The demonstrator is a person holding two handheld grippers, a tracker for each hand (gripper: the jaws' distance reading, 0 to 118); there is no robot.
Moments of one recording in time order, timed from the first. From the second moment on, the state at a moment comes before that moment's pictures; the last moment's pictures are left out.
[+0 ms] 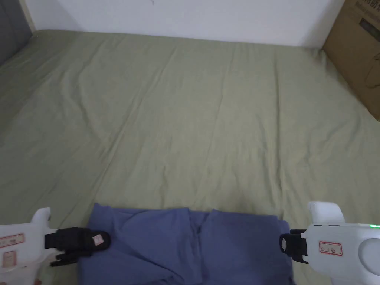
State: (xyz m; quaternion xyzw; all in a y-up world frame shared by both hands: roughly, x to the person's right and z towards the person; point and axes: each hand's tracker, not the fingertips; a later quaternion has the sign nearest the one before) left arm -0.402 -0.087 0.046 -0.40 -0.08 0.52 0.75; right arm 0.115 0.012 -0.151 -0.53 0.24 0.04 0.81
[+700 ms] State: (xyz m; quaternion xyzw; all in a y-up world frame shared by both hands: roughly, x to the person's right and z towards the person) left arm -0.288 0.086 -0.023 -0.44 -0.02 0.37 0.82; right arm 0.168 0.013 -0.147 -0.52 0.23 -0.01 0.82
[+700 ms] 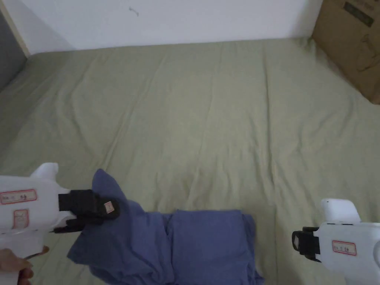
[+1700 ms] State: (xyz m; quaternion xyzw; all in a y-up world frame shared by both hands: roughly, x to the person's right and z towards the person) left arm -0.202 0.023 -0.109 -0.49 -0.11 0.39 0.77; right arm 0.210 -0.003 -0.141 -0.54 0.18 -0.04 0.82
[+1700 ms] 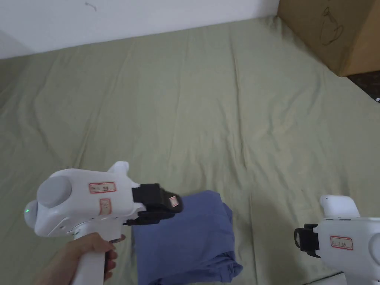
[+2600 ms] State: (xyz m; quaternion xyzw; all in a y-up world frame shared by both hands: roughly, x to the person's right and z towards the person) left arm -0.059 -0.063 -0.119 -0.59 -0.24 0.23 0.74; right arm 0.218 -0.010 -0.139 -0.55 0.18 -0.03 0.82
